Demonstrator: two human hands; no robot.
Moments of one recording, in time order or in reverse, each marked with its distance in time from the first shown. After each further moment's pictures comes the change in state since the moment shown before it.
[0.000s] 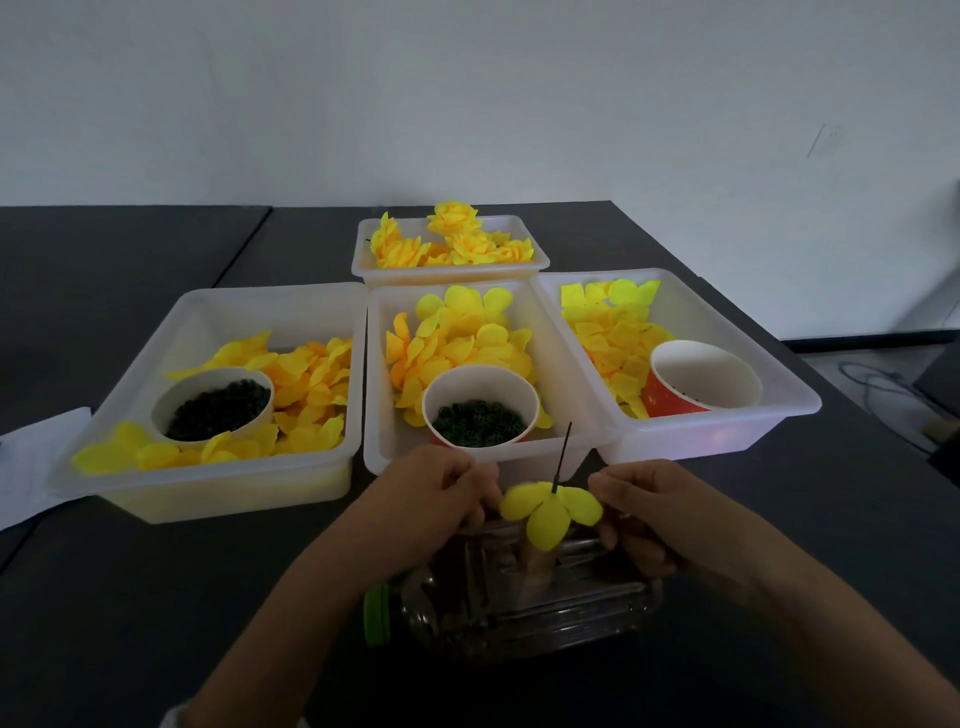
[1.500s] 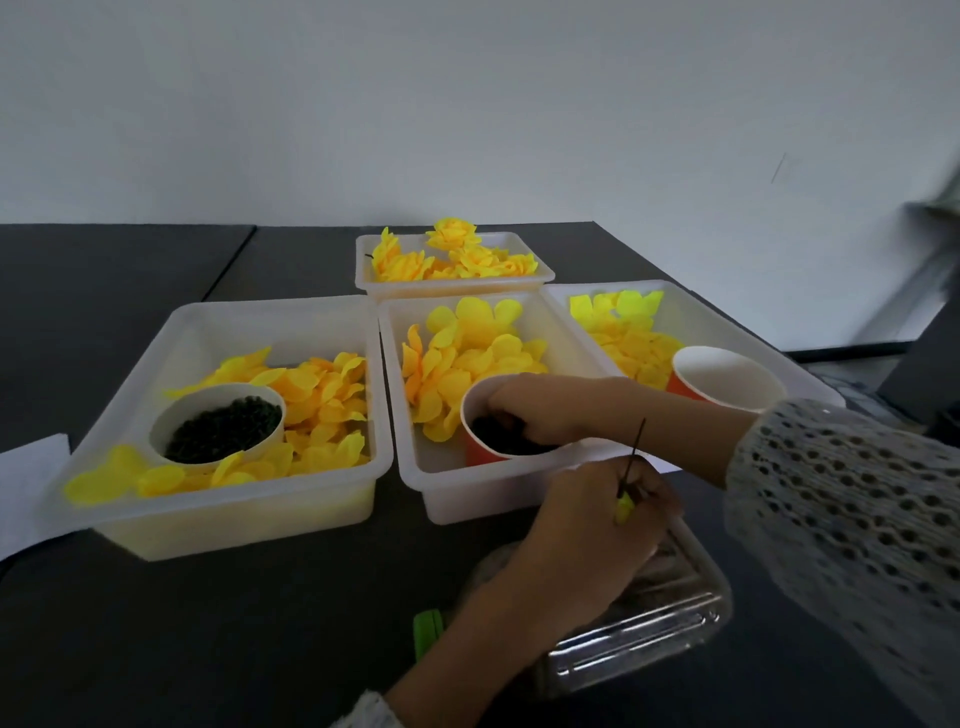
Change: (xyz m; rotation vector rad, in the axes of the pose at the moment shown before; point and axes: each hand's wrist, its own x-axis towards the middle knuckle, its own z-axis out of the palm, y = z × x) left_hand 0.018 0.032 0.067 -0.406 0.002 0.301; right_hand 0.163 -0.062 0.030 -1.318 -0.117 -0.423
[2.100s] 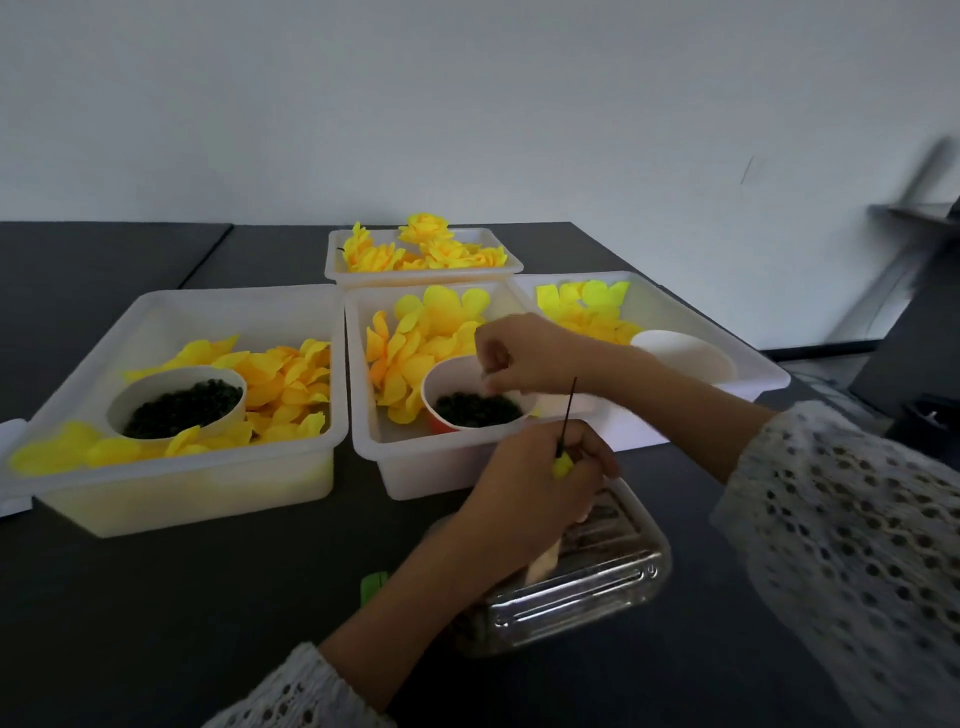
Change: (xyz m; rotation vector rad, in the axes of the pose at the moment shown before) left_hand 0.000 0.003 0.001 0.042 0.019 0.057; right_hand -0.040 0.006 -0.021 0.272 0.273 0.106
